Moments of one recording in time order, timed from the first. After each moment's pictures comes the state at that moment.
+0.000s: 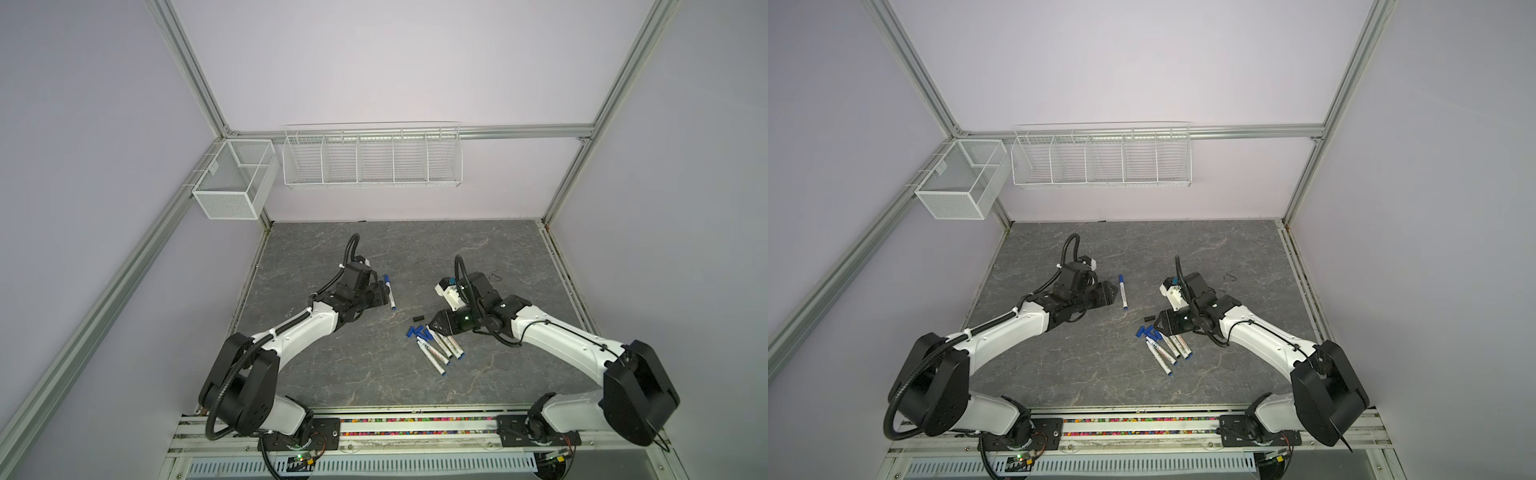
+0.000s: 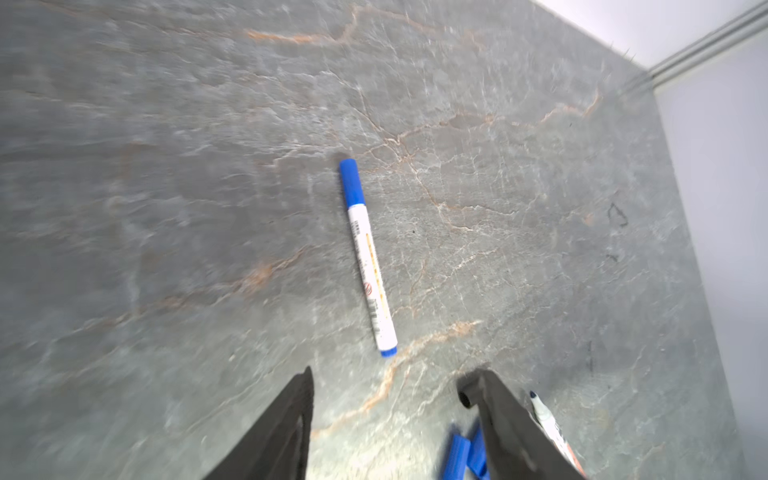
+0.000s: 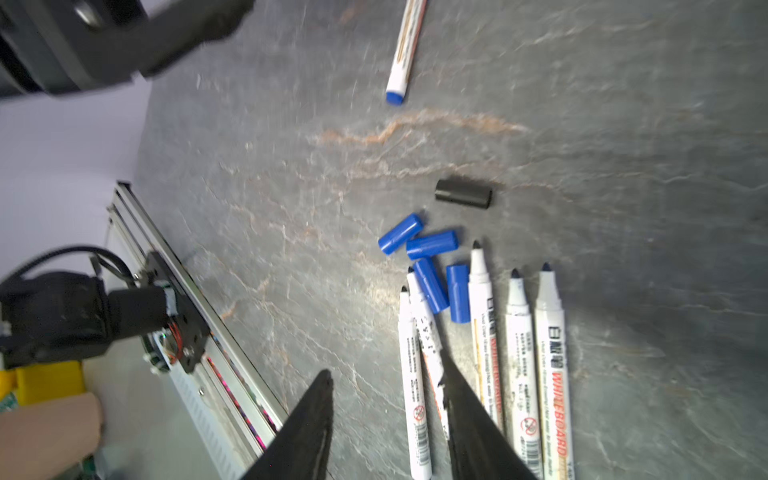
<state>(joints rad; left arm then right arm) -0.56 1.40 0.81 -0.14 0.03 -0.64 0.68 1.38 0.87 -0.48 -0.40 0.33</state>
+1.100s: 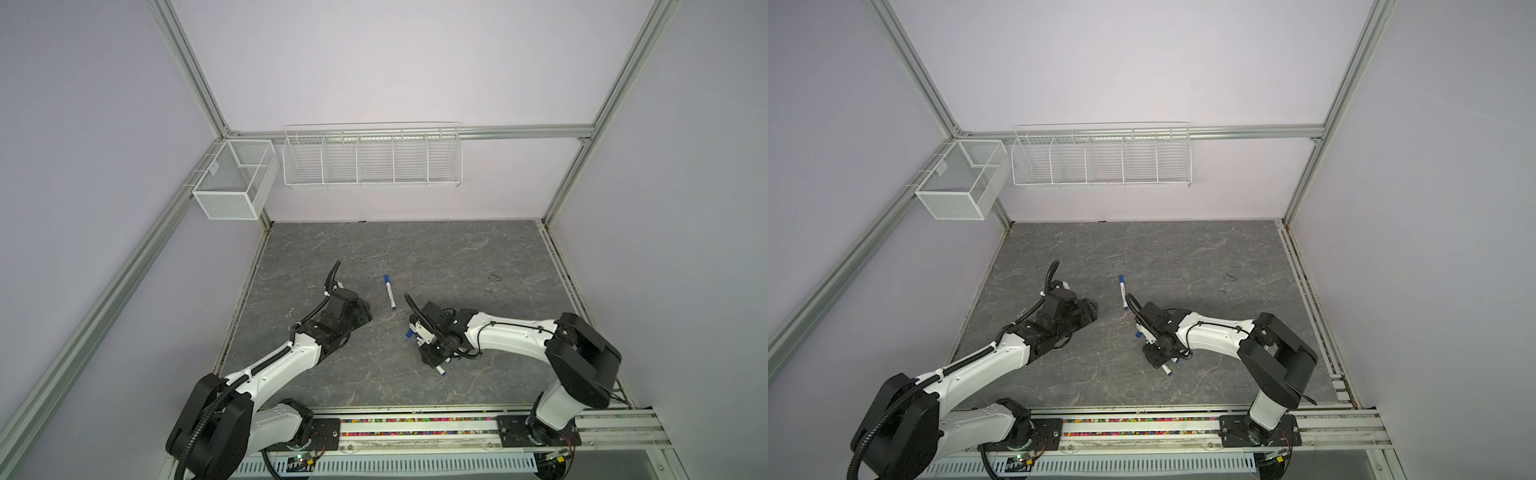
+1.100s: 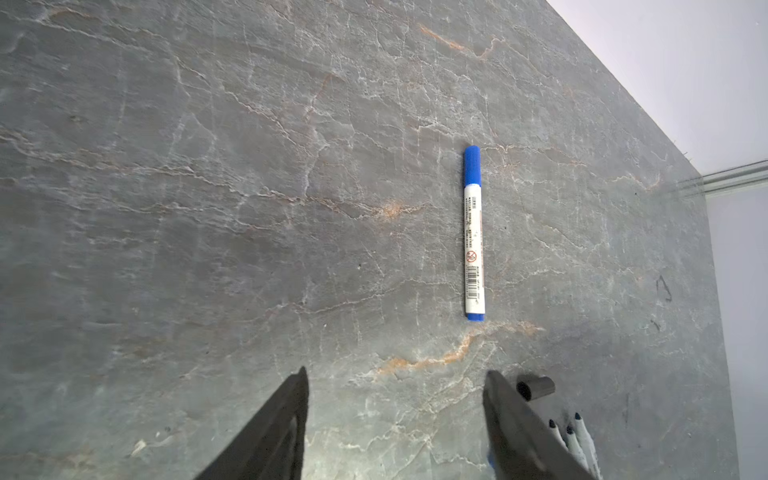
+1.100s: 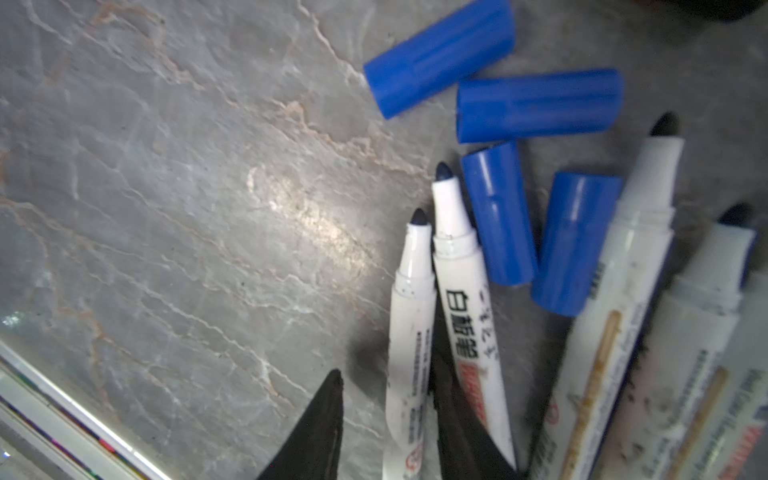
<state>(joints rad) -0.56 1.20 0.58 -0.13 -0.13 -0.86 0.93 1.68 0.95 -0.60 -0.11 0.27</state>
